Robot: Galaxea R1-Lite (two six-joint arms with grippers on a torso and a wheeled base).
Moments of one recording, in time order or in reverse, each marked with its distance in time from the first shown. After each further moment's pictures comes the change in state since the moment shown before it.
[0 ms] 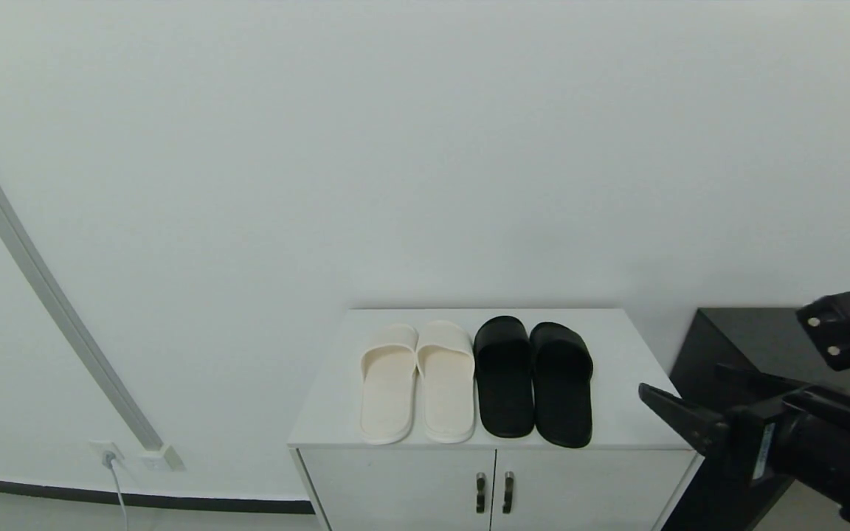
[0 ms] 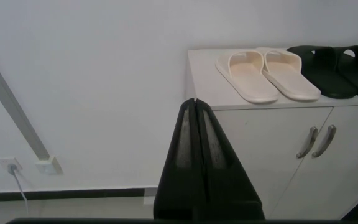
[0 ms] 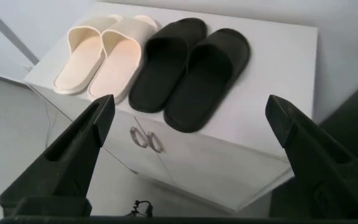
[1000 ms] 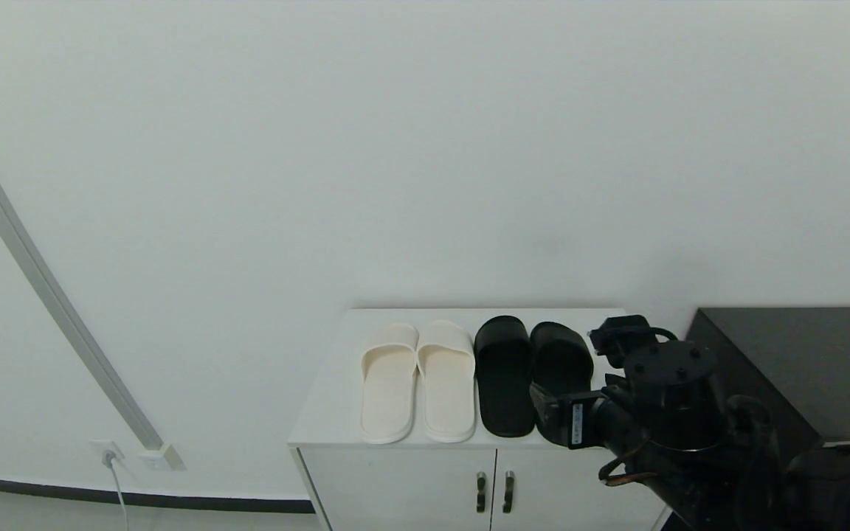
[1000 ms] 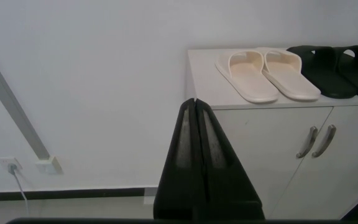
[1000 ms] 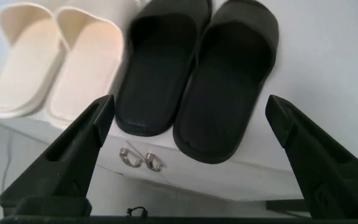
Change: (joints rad) left arm 0.000 0.000 0.000 0.000 -0.001 0.000; right arm 0.094 0.549 -0.199 -0.191 -0.233 0.103
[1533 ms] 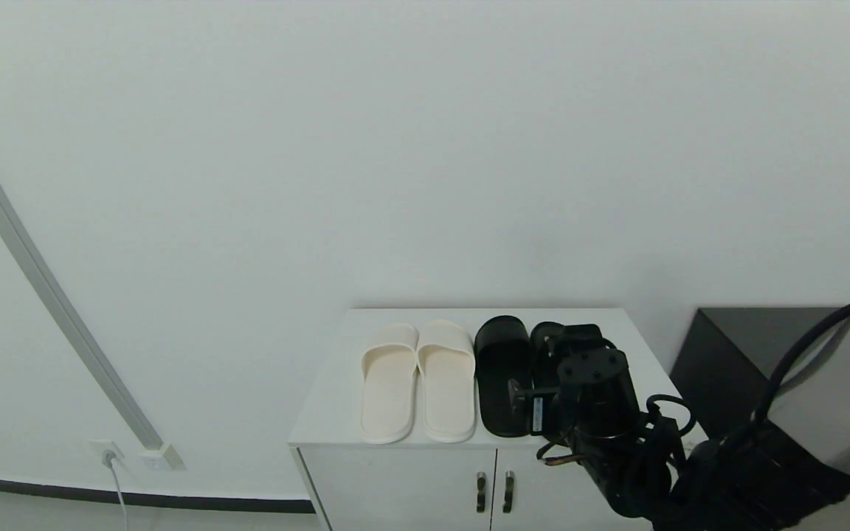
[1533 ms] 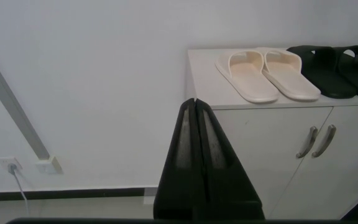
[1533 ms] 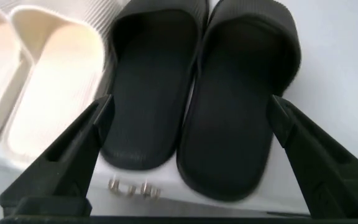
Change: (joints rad) left arm 0.000 0.000 0.000 0.000 0.000 0.000; right arm -0.025 0.237 -0.139 -0.094 -0.079 0.009
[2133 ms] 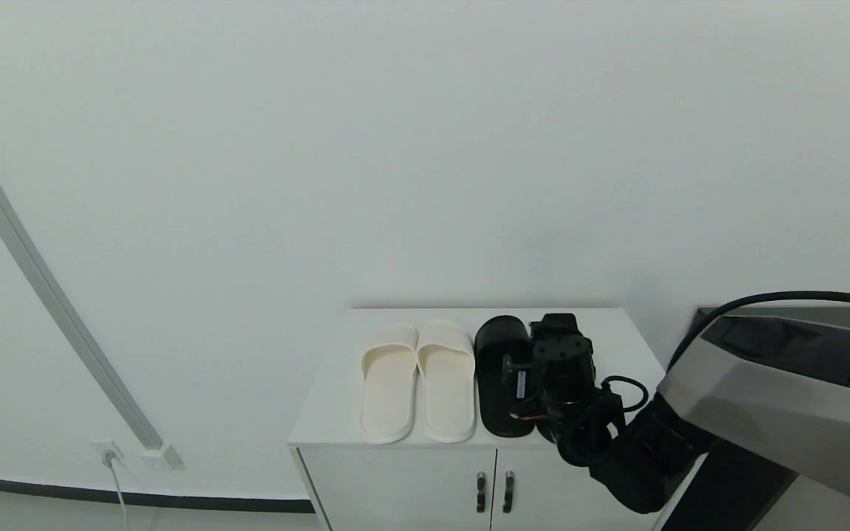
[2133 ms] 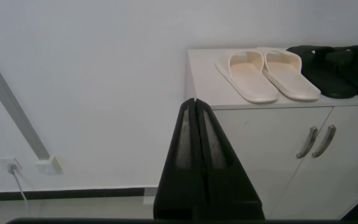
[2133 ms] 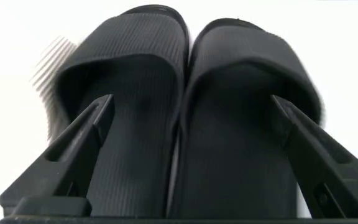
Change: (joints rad) left arm 0.000 0.000 0.000 0.000 0.000 0.000; right arm -0.090 0.247 -0.233 -0.113 -0.027 -0.079
